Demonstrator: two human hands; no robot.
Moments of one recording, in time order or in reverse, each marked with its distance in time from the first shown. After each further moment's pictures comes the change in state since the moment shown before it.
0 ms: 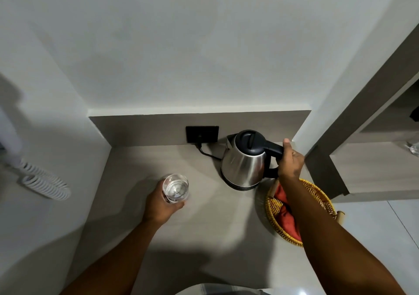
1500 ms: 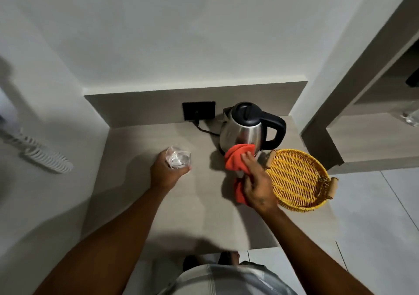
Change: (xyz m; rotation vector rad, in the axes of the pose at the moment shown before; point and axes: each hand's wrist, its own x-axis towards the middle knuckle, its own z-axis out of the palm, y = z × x) left_hand -0.007 0.051 0.003 0.059 0.089 -0.070; right_hand -0.147 0.063 -0.038 -0.417 -0.515 -0.581
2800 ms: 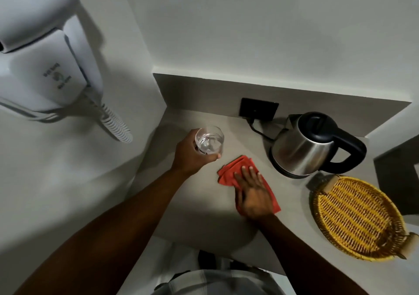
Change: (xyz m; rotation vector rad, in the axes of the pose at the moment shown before) left_hand 0.013 0.004 -0.064 -0.024 0.059 0.143; right_hand 0.011 -0.003 0.121 -0.382 -0.495 -0.186
